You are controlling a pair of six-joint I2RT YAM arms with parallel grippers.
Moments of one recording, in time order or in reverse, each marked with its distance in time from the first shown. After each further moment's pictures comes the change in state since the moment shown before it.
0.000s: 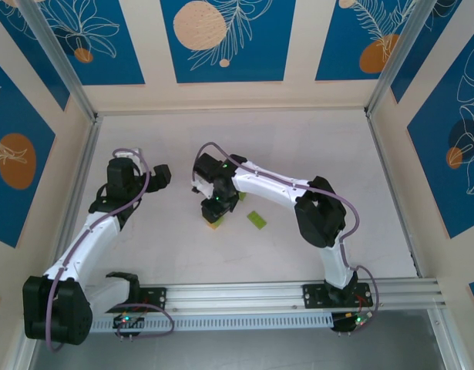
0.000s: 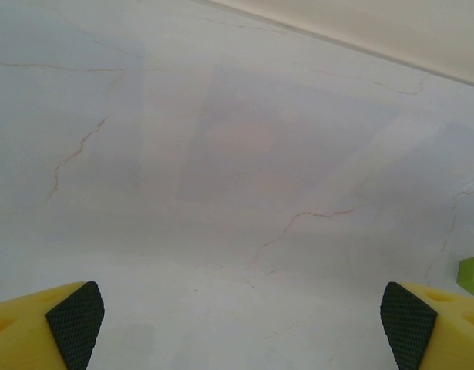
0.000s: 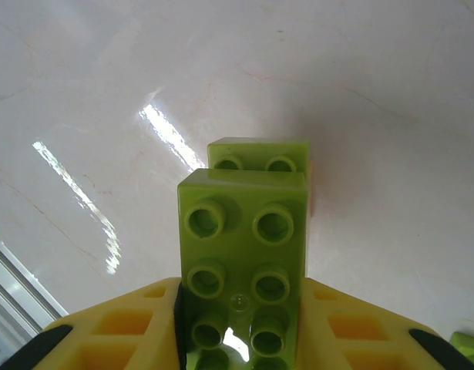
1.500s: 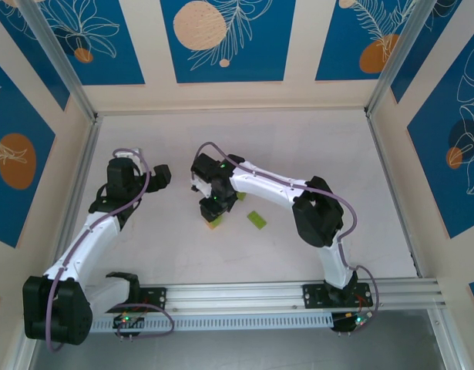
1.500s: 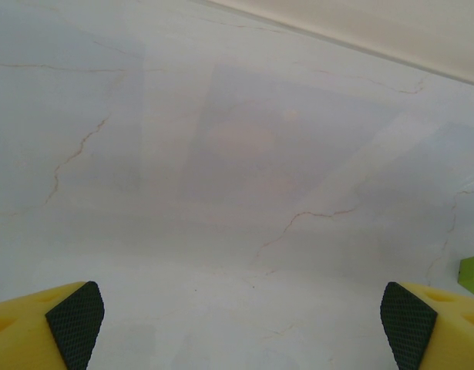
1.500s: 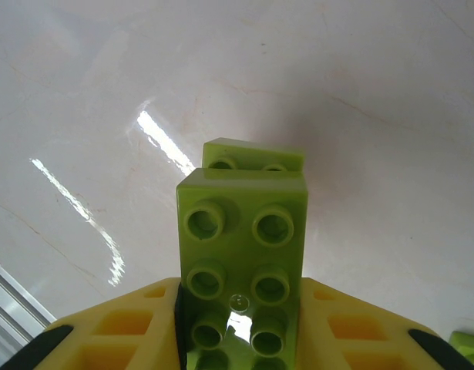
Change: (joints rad) left arm 0.000 0.000 0.000 0.000 0.000 0.004; right arm 0.004 0.020 0.027 -0.005 0.029 0.062
